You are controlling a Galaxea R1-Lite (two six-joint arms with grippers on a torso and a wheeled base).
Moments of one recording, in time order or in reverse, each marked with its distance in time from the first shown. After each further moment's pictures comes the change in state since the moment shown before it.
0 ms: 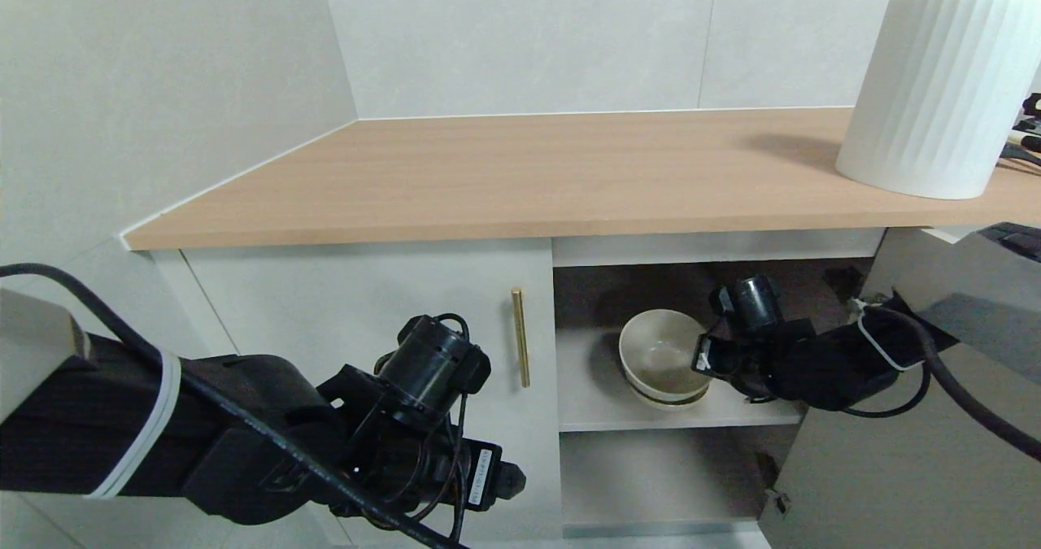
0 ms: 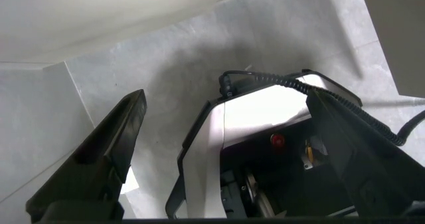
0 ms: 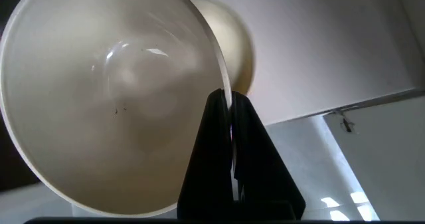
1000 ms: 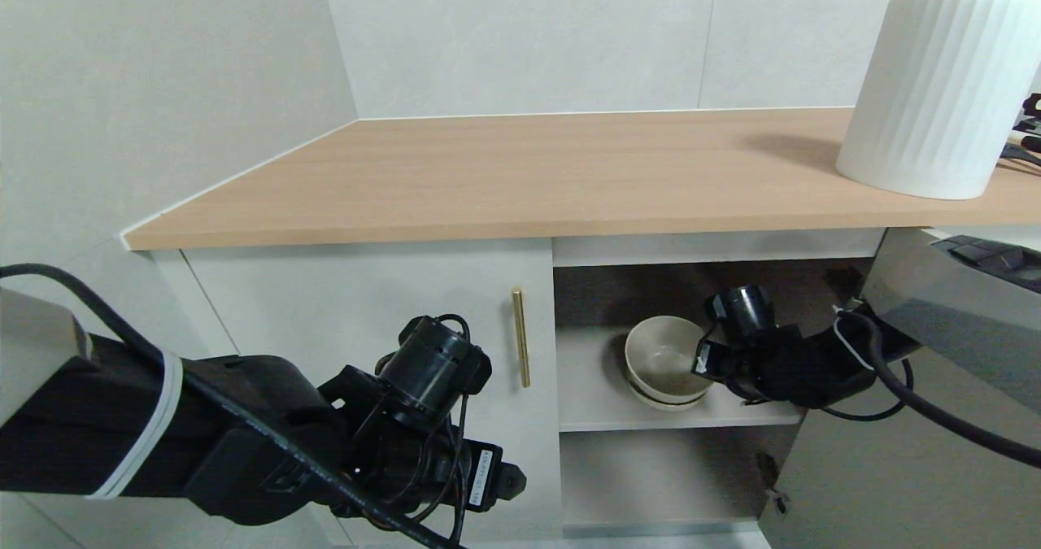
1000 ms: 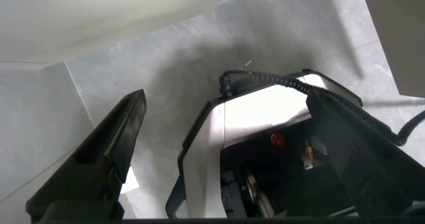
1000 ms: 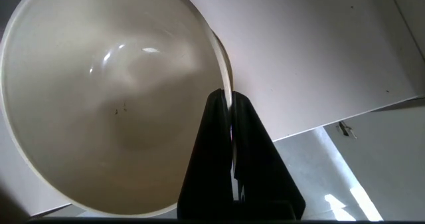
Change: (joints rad) left arm 0.000 0.002 0.000 0.000 0.000 0.000; right arm -0.029 0.087 -0.055 -0.002 -0.017 0.019
